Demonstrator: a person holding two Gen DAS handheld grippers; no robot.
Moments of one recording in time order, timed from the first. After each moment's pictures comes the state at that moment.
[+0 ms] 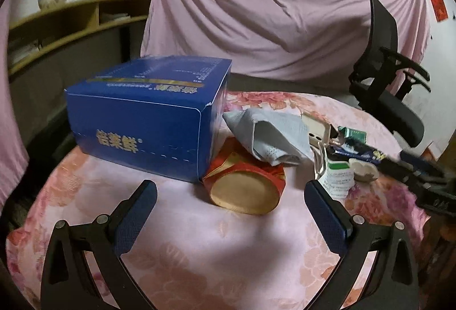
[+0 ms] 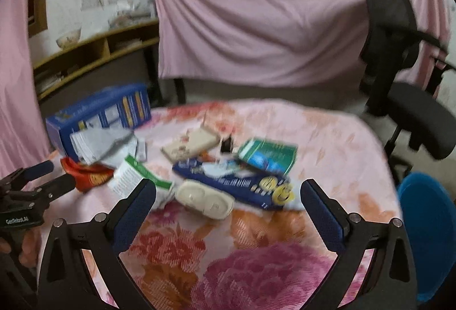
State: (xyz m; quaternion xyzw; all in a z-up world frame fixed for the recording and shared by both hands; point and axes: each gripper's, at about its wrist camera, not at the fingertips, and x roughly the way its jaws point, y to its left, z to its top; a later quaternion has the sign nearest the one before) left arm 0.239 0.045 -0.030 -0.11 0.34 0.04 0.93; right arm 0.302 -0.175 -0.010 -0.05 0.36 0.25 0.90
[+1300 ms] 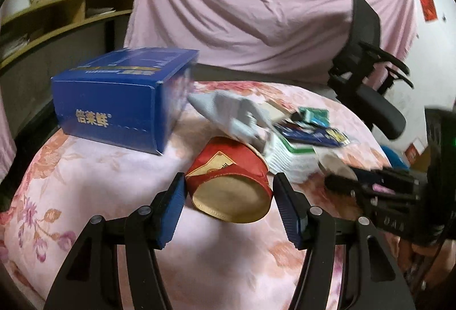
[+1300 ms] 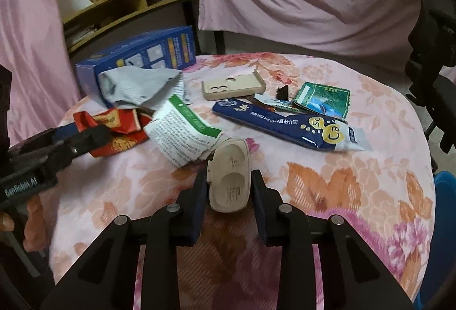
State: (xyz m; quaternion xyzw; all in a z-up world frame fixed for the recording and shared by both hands) left arm 0.213 0.012 -0.012 -0.10 0.35 0.00 0.93; right arm 0.271 -0.157 -0.019 -0.10 0.41 0.33 0.85
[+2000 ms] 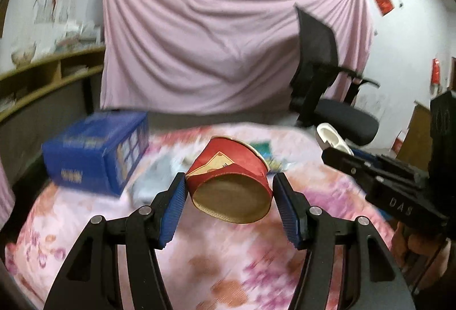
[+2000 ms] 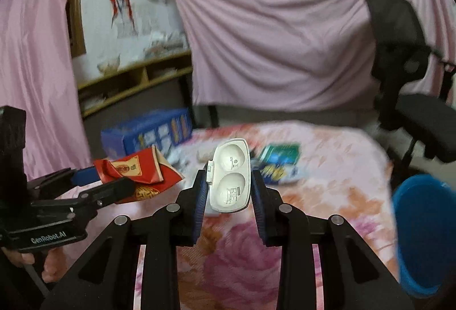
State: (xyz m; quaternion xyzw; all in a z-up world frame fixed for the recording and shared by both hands) left arm 0.186 -0.068 0.035 -0.04 0.22 -0.05 0.97; right arm 0.222 -0.240 0.045 0.00 0.22 0.31 0.92
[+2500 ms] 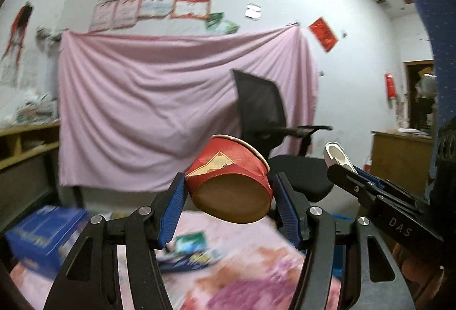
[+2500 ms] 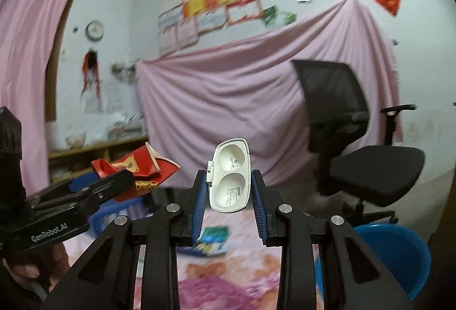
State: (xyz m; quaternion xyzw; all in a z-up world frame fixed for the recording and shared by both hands) left arm 0.205 -0.155 0.094 0.00 0.05 -0.16 0.99; right arm 0.195 -0.333 0.097 0.07 0.04 0.19 0.98
